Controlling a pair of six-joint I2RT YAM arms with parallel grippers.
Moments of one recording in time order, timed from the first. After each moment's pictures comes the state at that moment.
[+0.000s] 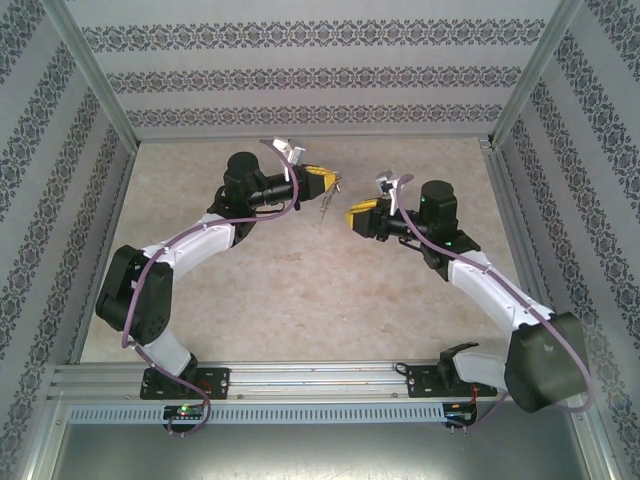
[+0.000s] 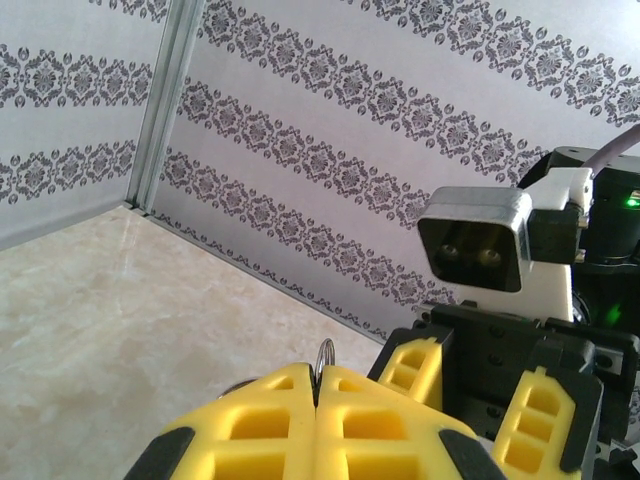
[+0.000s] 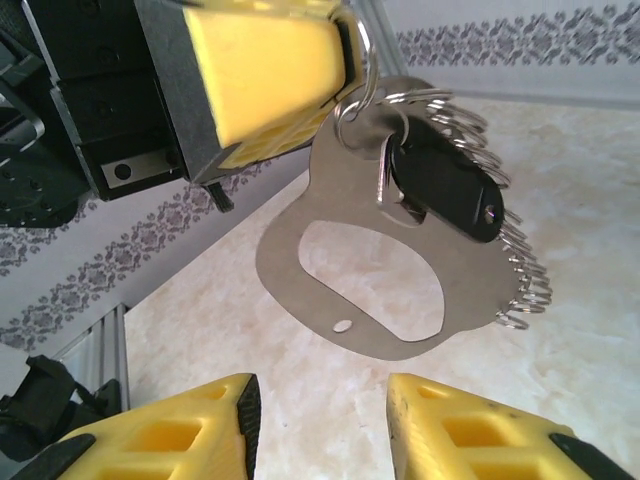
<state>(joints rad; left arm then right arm) -0.43 1.65 1.12 0.57 0.81 -0.40 0.28 1.21 0.77 0.17 -0.85 0.29</state>
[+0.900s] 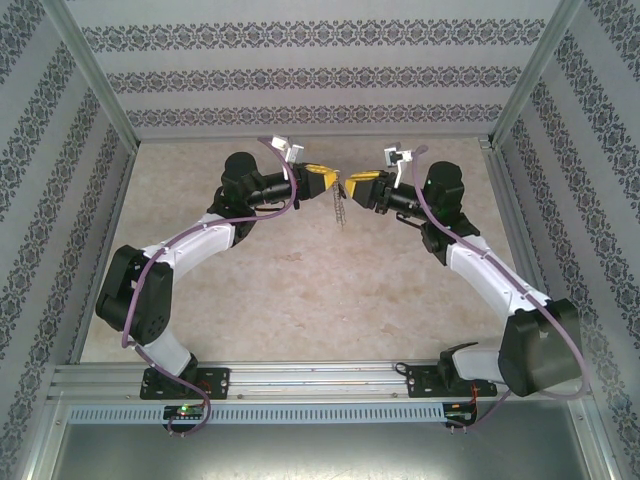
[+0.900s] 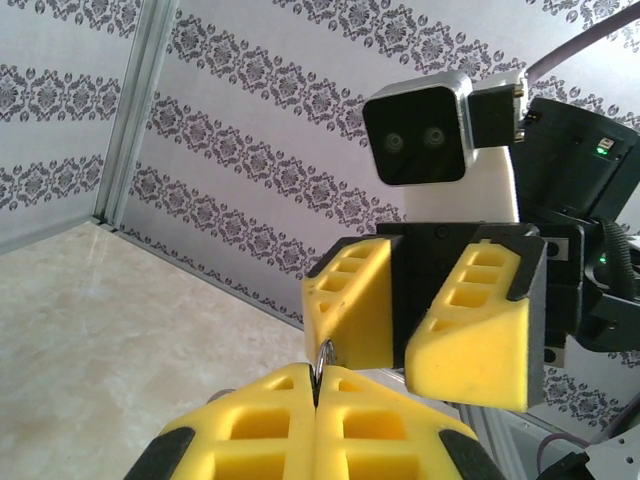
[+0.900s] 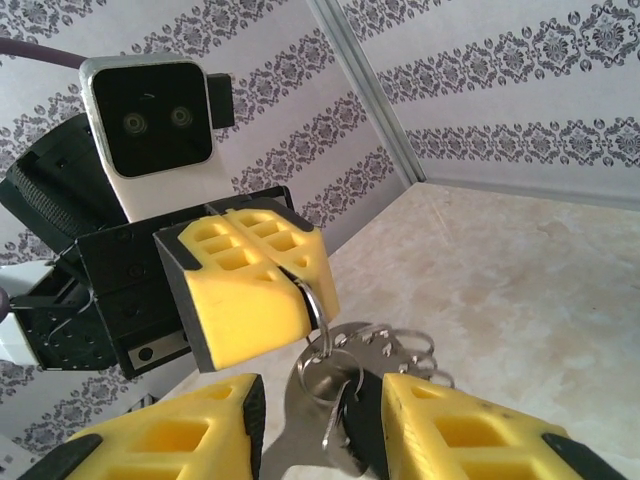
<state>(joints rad) -0.43 1.65 1.12 0.64 0.85 -0.48 0.27 1.32 0.90 0.37 -0.85 0.51</state>
